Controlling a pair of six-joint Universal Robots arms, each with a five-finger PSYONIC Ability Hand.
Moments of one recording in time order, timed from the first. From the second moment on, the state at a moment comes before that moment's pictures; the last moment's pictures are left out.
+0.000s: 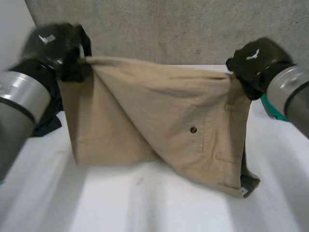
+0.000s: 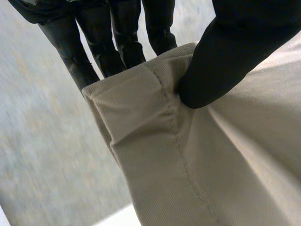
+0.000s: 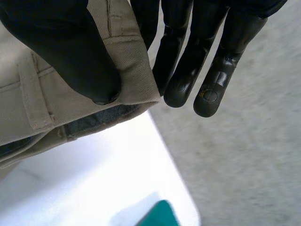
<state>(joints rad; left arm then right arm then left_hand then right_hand) 4.29 -1.60 -1.54 3.24 -1.57 3.24 2.00 -1.35 1.22 0.33 1.57 2.39 1.15 1.20 1.19 1.20 0.98 0.96 1.17 1.18 1.19 0.99</state>
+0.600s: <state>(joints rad) 4.27 -1.93 -1.06 3.87 -1.61 3.47 2.01 -1.05 0.76 -0.40 1.61 2.58 1.15 1.20 1.19 1.20 0.98 0.96 1.17 1.18 1.19 0.99</state>
